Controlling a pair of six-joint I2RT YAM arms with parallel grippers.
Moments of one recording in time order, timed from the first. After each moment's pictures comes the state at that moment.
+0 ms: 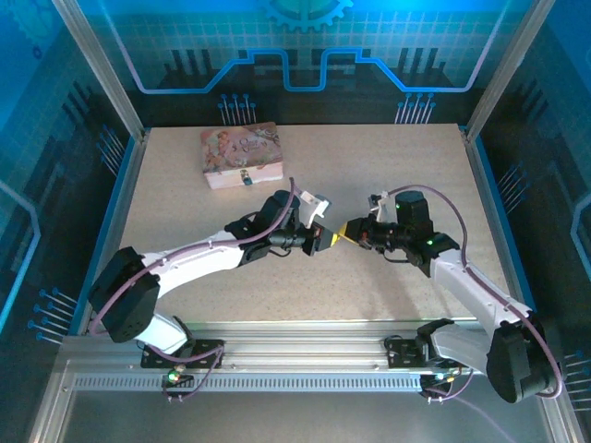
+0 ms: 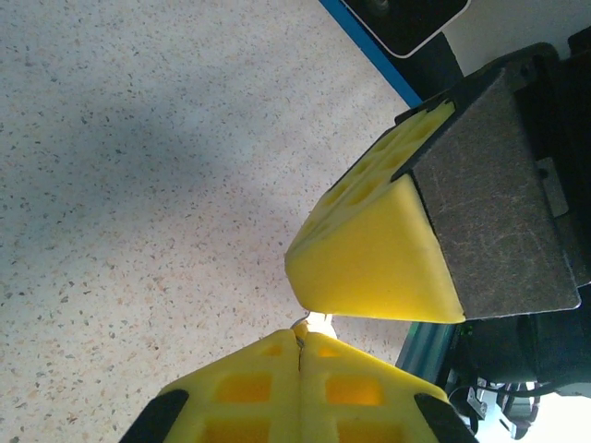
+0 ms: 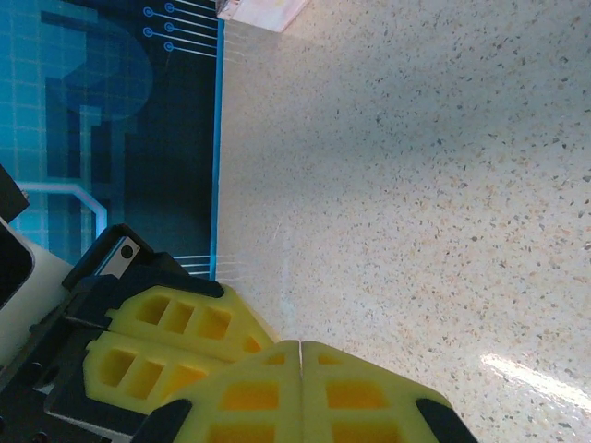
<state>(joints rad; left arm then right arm) -0.77 1.50 0.96 0.00 0.40 -0.43 0.32 1.11 0.68 -0.19 -0.71 0.85</state>
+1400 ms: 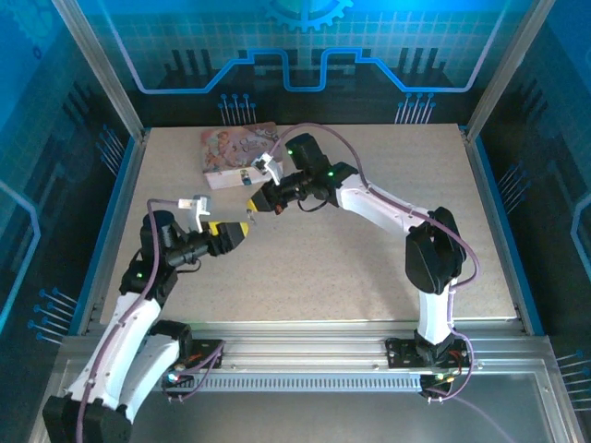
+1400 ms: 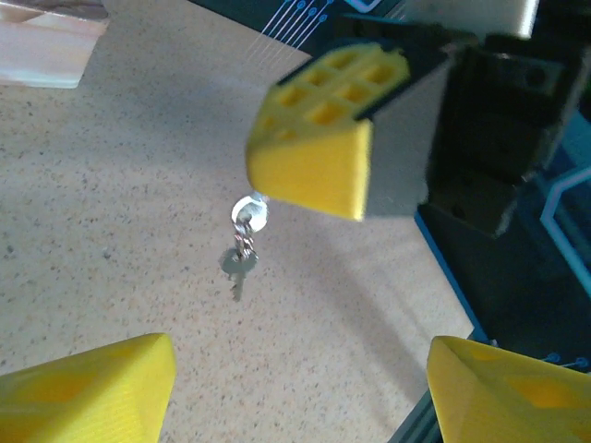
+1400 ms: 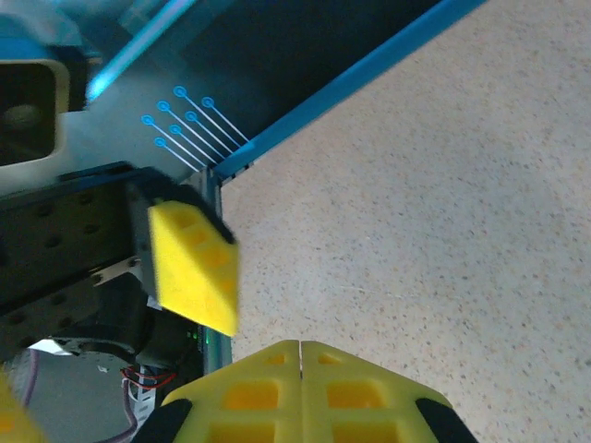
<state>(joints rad) -0.09 0.73 0.56 -0.19 0.70 -0.54 0.69 1.92 1.66 -0.38 -0.83 0.11</state>
